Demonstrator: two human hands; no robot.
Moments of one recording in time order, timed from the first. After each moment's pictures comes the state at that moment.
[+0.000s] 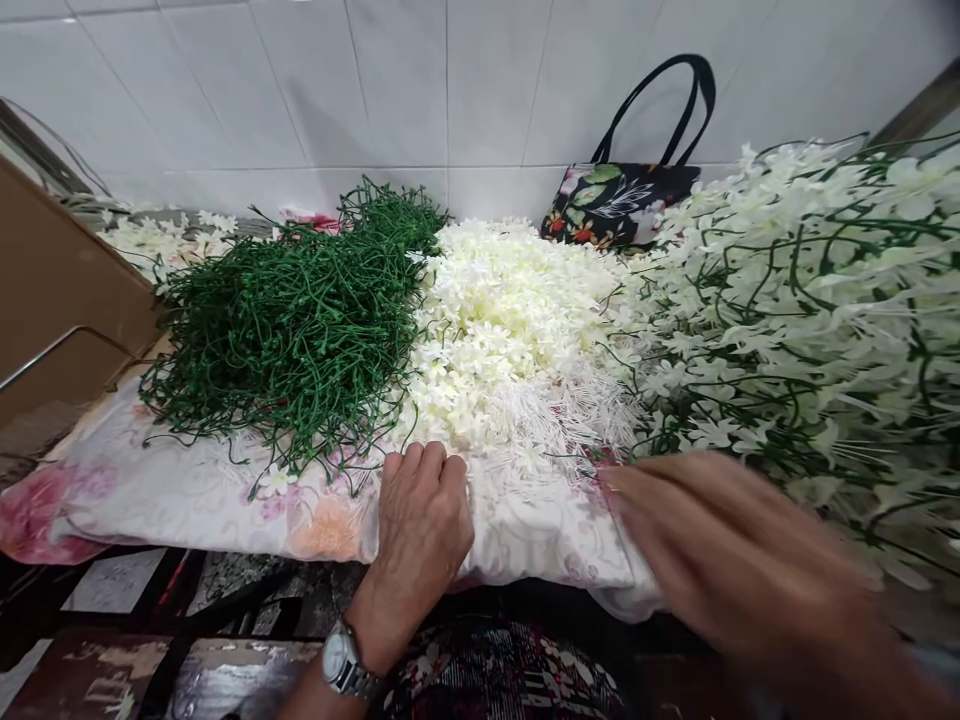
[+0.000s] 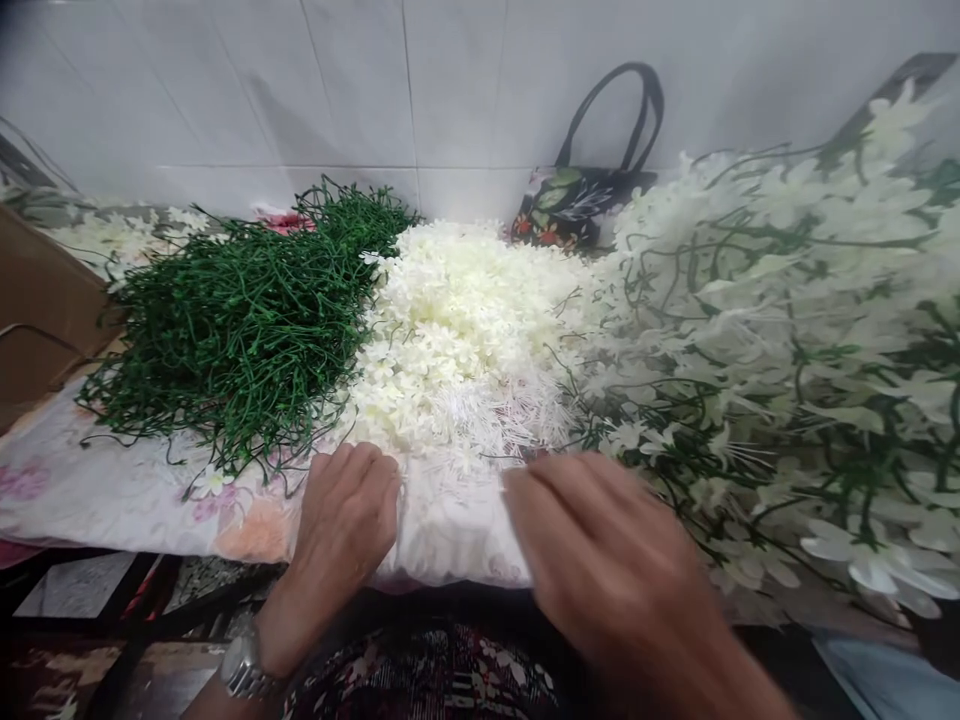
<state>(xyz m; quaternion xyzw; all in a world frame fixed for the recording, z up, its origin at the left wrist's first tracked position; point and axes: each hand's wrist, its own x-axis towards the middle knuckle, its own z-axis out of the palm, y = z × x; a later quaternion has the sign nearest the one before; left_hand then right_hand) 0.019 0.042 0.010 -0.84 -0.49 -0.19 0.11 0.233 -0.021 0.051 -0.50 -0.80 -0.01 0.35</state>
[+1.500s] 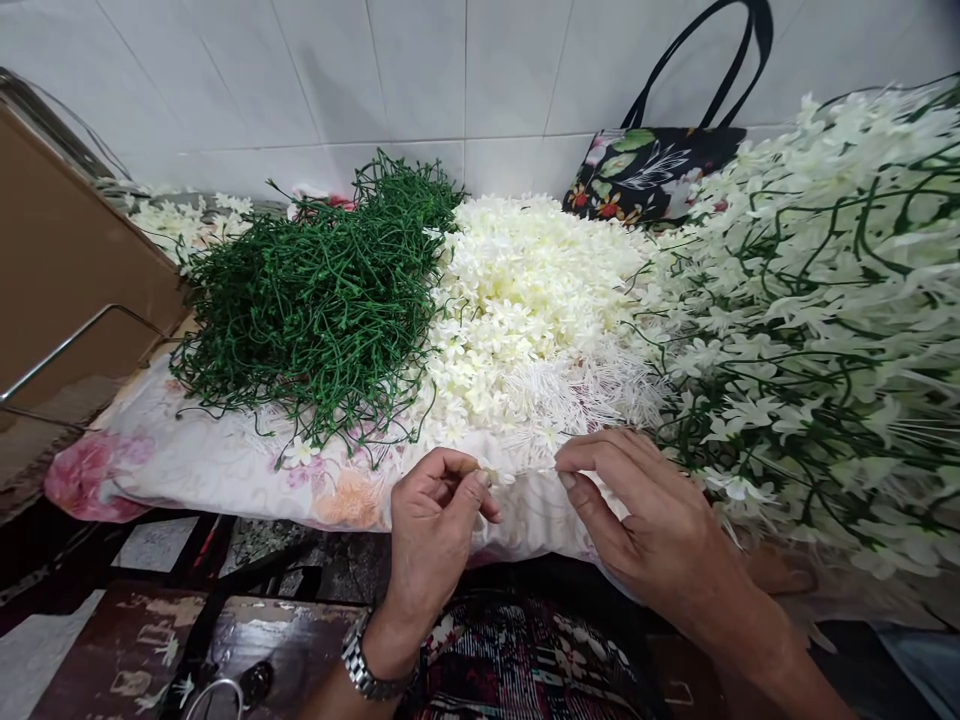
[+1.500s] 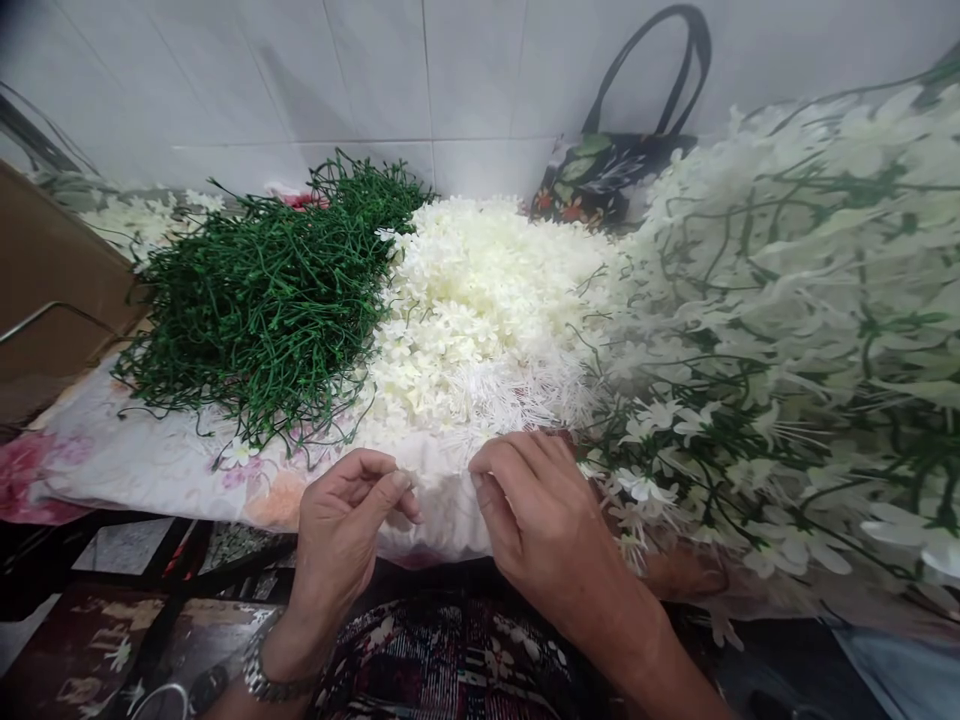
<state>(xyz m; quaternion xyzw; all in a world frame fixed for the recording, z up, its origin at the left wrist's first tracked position) 0.024 0.015 0.008 -0.41 -0.51 -0.51 -0.55 0.190 0.001 0.035 -0.49 -0.79 0.06 0.36</state>
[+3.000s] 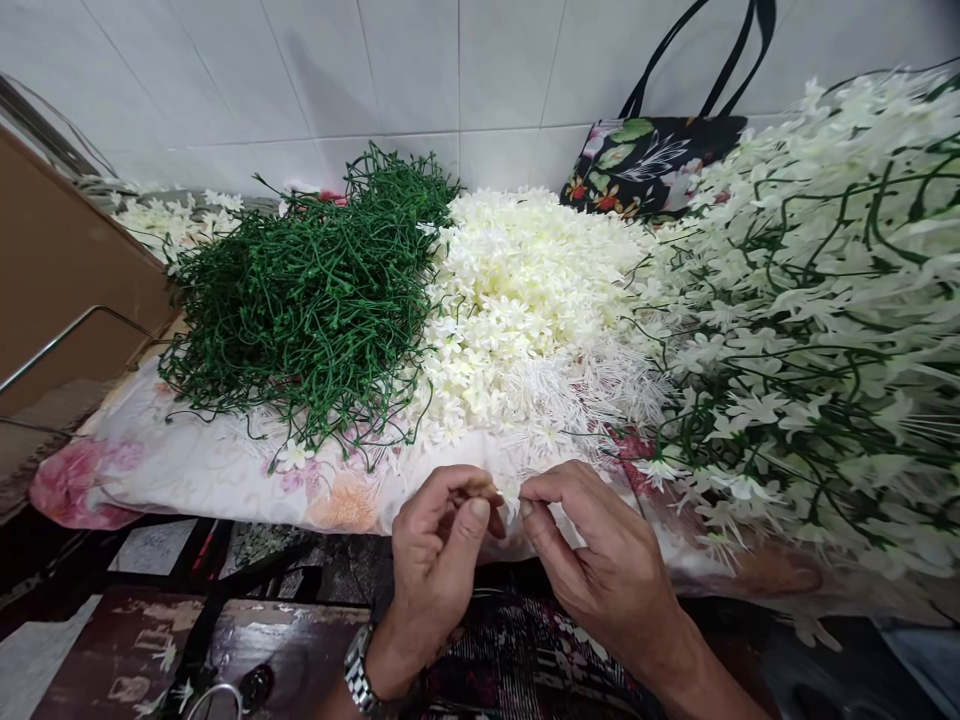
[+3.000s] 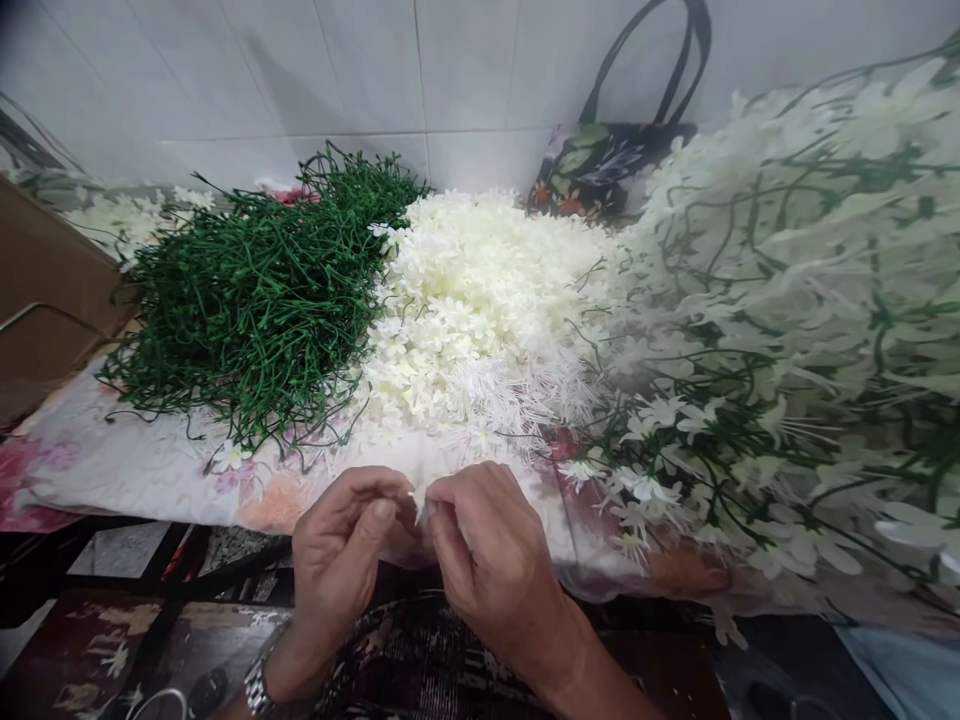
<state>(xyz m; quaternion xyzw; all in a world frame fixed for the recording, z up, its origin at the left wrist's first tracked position) 0.015 0.000 0.000 -0.60 -0.43 -0.51 -0.45 0.156 -0.008 0.015 -0.48 -0.74 0.10 0.45</state>
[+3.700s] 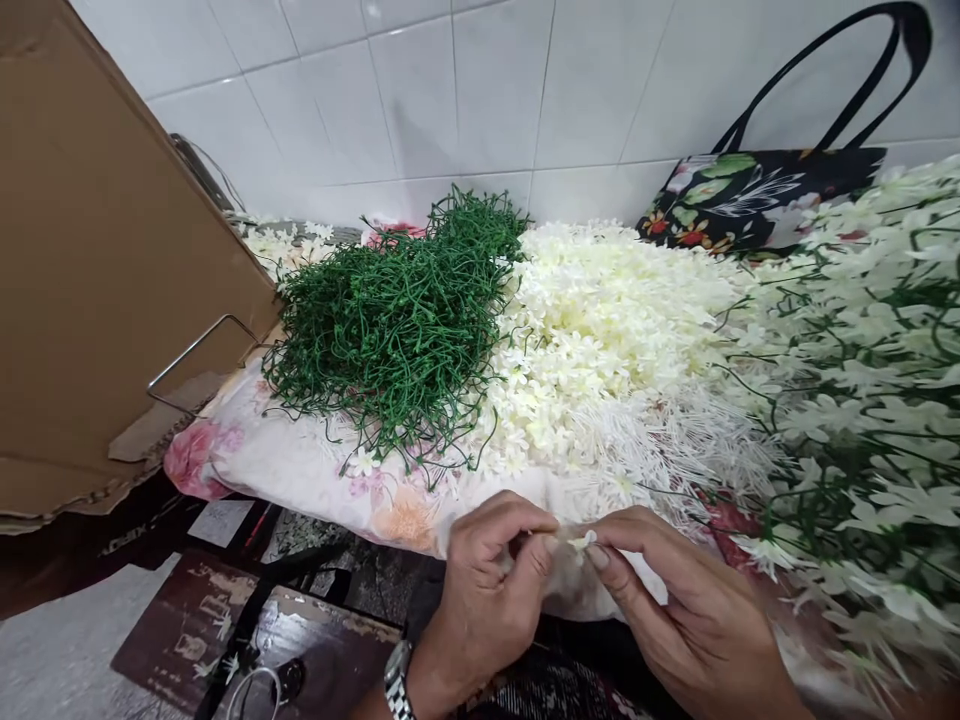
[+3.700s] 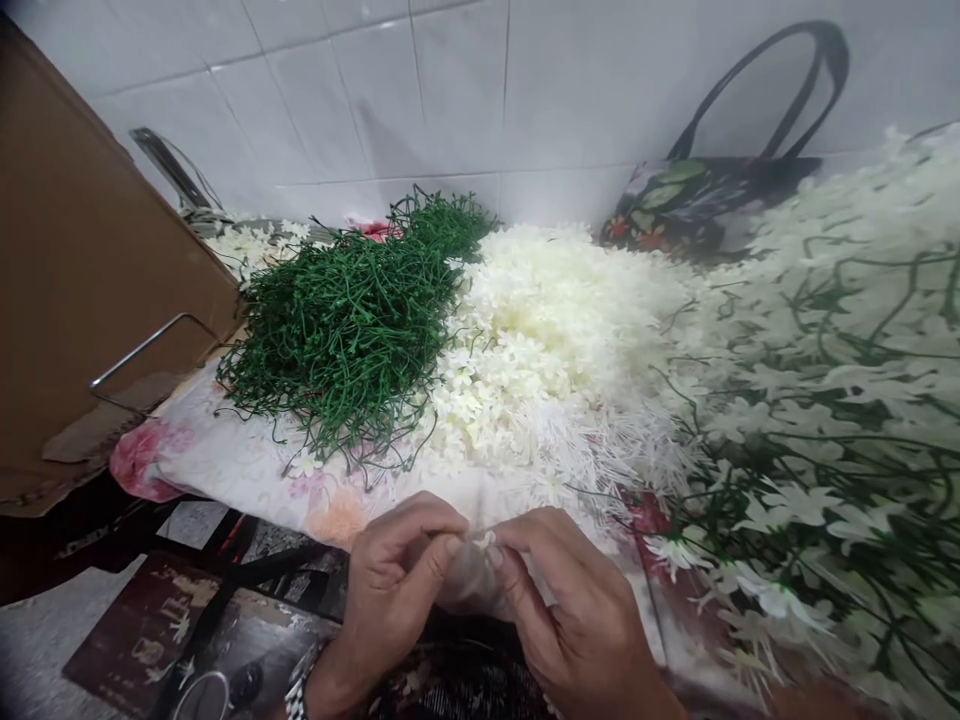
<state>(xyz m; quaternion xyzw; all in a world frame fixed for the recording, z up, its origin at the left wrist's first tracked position) 0.007 0.012 0.016 -0.67 -0.45 -0.50 -0.31 0.164 0.004 0.013 -0.43 -0.77 0.15 0.45</state>
